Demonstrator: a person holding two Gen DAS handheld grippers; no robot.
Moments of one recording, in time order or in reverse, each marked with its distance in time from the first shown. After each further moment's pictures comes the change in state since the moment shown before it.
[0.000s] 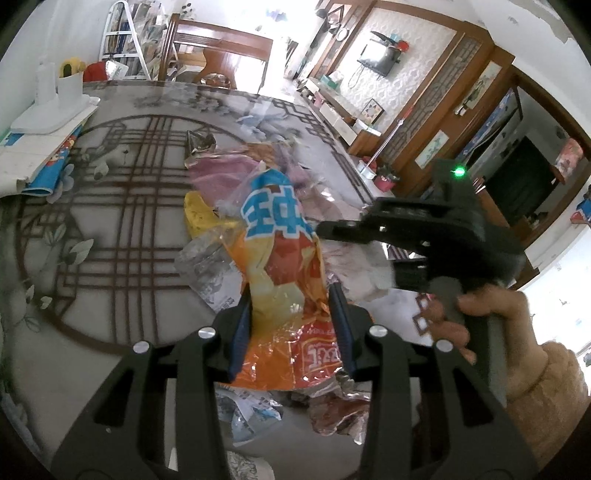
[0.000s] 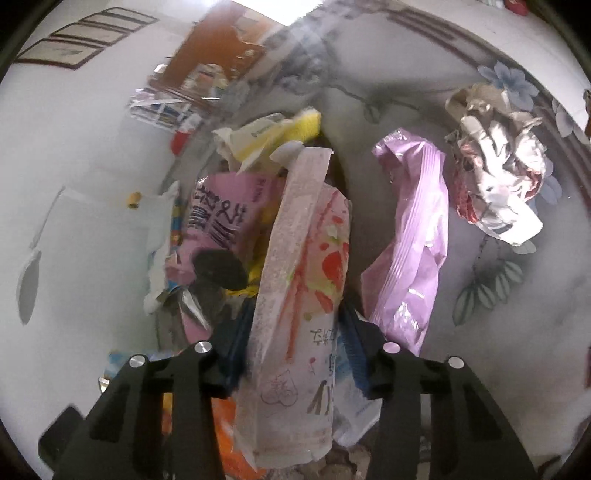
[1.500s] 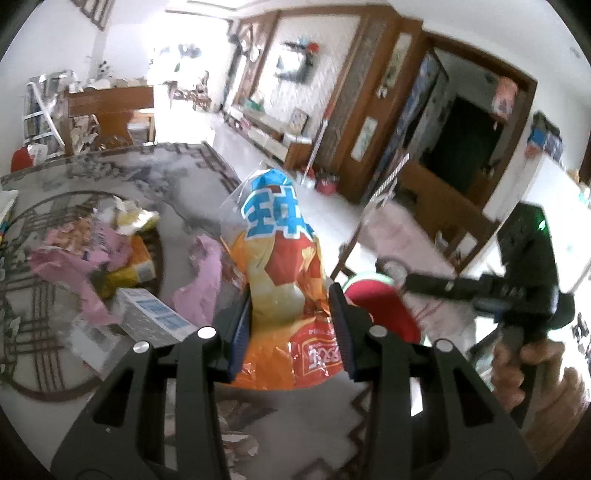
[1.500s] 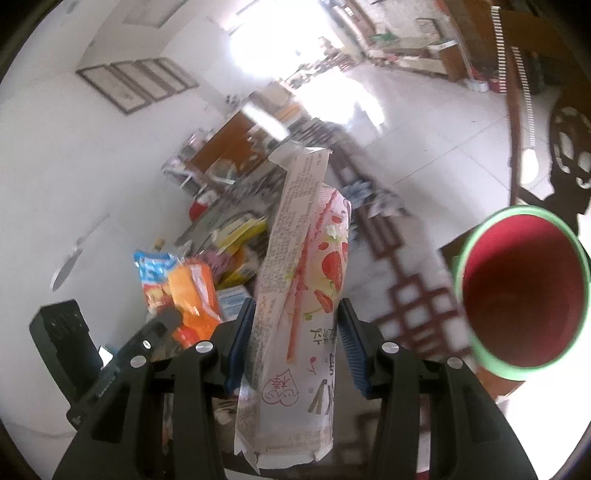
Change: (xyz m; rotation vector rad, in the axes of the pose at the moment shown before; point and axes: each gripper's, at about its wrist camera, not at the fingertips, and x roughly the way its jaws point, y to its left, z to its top) left arm 0.029 -0.147 -0.012 0.303 -0.077 -0.136; right arm -0.212 -0.114 -0.083 -0.109 -0.378 -0.016
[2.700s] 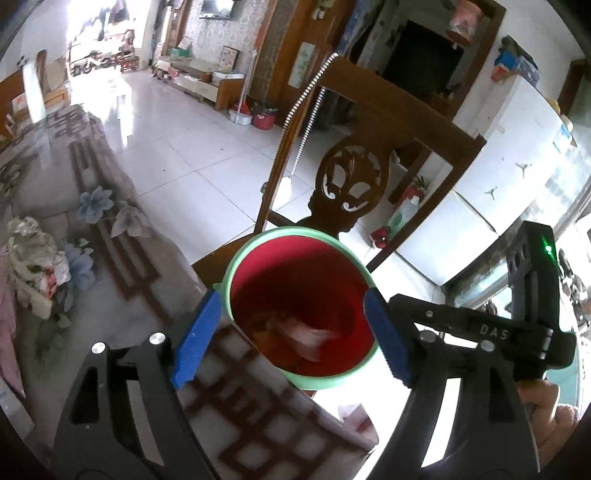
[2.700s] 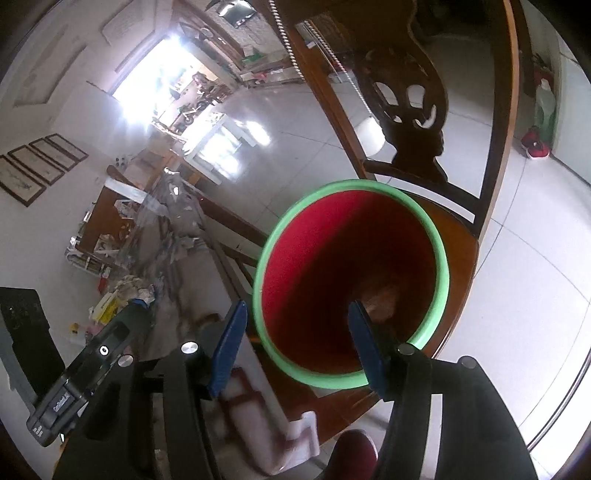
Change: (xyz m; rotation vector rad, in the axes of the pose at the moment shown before) left arm 0.173 -0.132 0.002 0.142 0.235 -0.172; right arm -0.058 -0.178 -0.022 0.310 -0.107 -0.307
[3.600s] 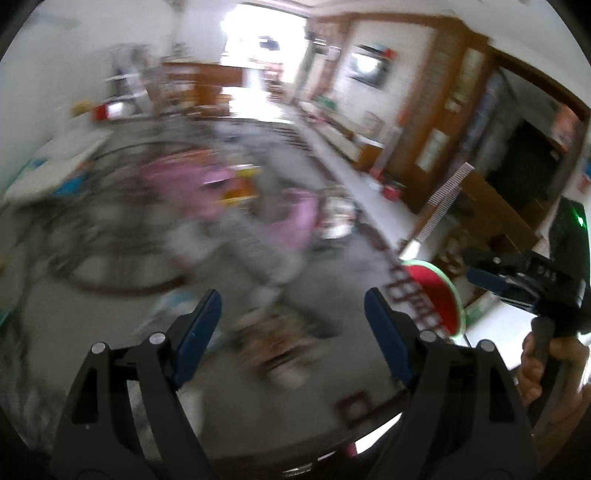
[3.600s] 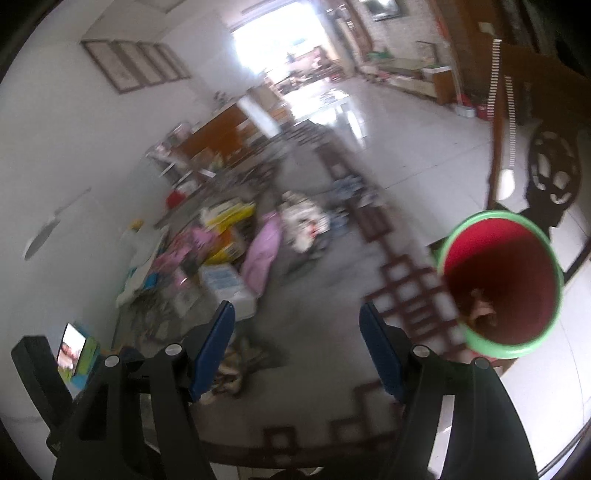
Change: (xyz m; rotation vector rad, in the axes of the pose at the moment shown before) left arm -0.261 0.116 -0.163 -0.396 -0.266 0.419; right arm -0.015 0.215 -0.096 -0.436 0.069 0.188
